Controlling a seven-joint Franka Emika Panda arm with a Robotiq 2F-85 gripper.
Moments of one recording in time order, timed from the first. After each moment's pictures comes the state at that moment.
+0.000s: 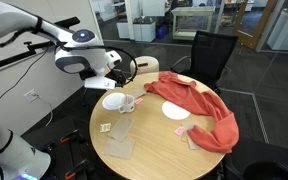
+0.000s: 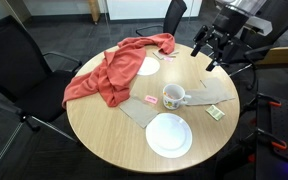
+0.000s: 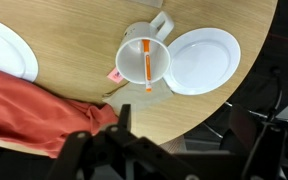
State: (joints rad) arm 0.33 -0.19 -0.25 -2.57 0.51 2.64 -1.17
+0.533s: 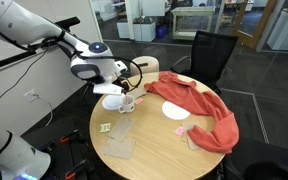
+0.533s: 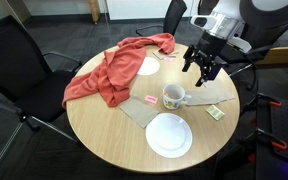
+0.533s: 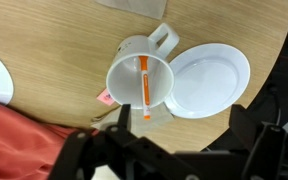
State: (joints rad) arm 0.21 0.03 -0.08 -2.49 0.57 2.68 -1.21
